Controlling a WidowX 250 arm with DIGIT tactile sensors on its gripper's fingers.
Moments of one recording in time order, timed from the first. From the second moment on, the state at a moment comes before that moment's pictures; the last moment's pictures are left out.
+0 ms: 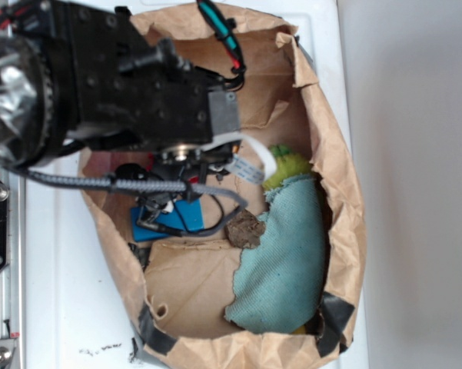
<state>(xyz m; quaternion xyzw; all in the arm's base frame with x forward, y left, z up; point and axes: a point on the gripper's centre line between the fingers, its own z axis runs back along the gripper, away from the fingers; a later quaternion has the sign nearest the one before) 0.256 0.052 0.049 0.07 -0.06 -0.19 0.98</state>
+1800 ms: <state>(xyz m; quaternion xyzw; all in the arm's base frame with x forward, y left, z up) 0.265 0.043 0.066 0.03 -0.01 -0.12 0.99</state>
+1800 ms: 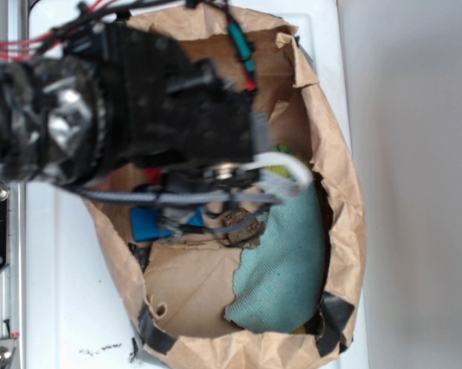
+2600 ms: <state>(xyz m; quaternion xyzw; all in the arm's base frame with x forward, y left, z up) 0.287 0.040 0.148 -0.05 -0.07 -0.03 1.00</state>
